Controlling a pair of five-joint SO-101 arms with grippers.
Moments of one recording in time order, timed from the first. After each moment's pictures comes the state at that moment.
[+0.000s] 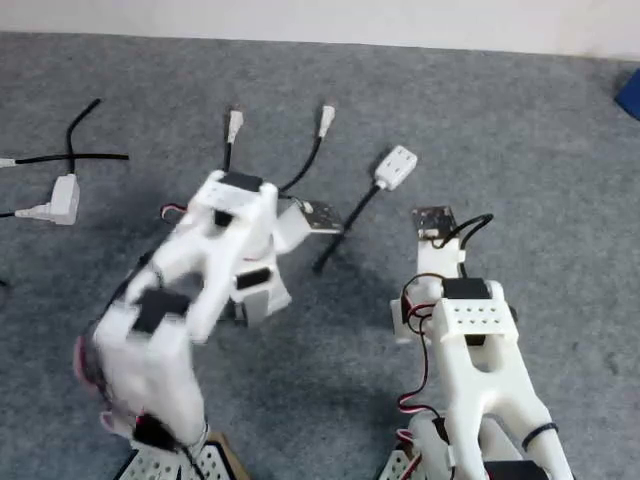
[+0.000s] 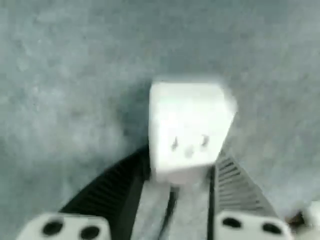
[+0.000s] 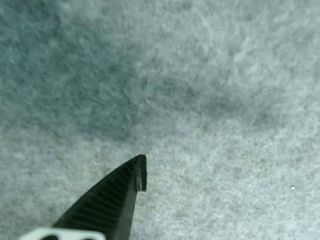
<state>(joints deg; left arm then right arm) 5.0 28.0 8.0 82.3 -45.0 -5.4 -32.2 60.8 57.9 6.2</state>
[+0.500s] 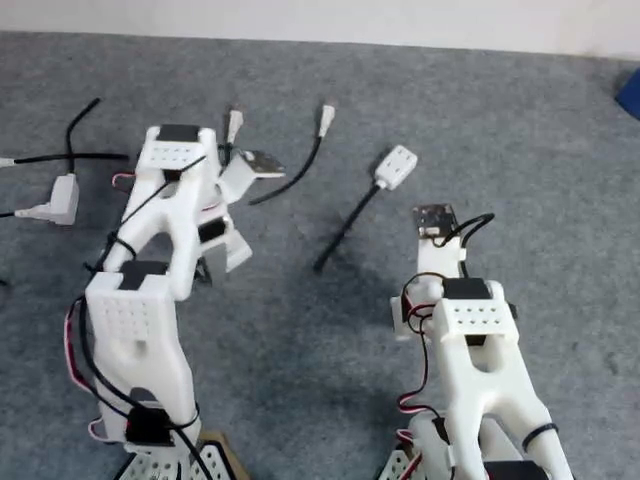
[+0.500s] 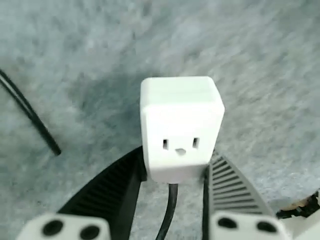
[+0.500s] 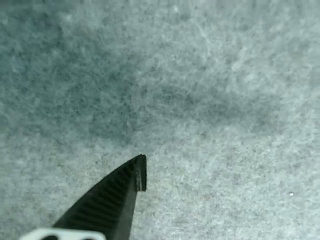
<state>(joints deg) -3.3 35.4 -18.5 98.2 -47.3 -5.4 -32.2 60.8 56.5 6.2</state>
